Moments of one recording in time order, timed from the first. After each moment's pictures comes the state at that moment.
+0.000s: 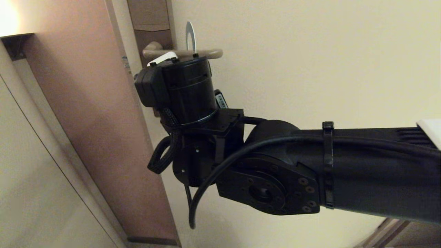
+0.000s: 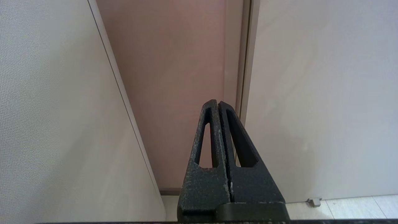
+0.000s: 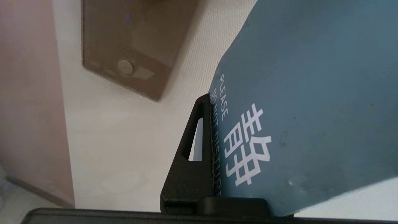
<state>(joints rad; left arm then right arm) 0.00 0.00 0.00 -0.01 -0.01 0.01 1.08 2.18 -1.90 -0.13 -0.90 -0.23</state>
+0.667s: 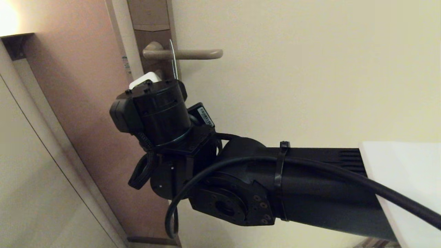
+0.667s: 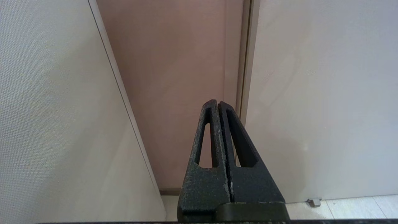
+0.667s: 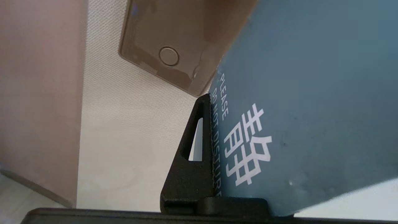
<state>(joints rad) 0.00 0.00 0.00 -0.01 -0.01 0.01 1.10 2.29 -1.98 -0.13 -0.91 -0.25</state>
